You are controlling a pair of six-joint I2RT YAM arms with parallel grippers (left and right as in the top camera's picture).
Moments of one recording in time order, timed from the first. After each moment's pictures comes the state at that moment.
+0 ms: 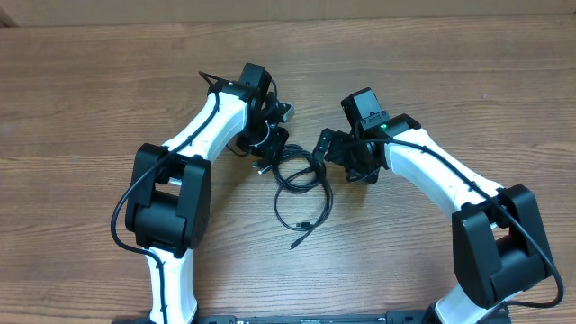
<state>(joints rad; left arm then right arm) -0.32 2.13 1.58 -0.94 0.37 0.11 0.41 1.80 1.20 -0.67 -0.25 0.75</state>
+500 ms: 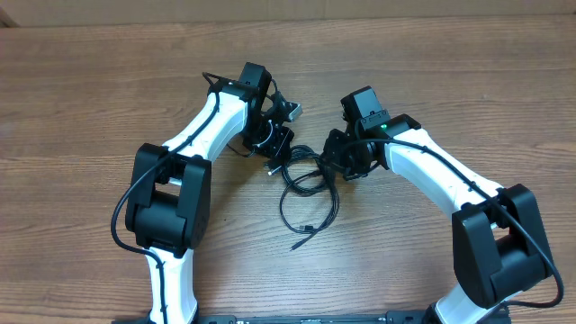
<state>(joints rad) -0.32 2.13 1.58 -0.93 0.51 0.17 0.41 1.80 1.20 -0.63 -0.35 0.77</state>
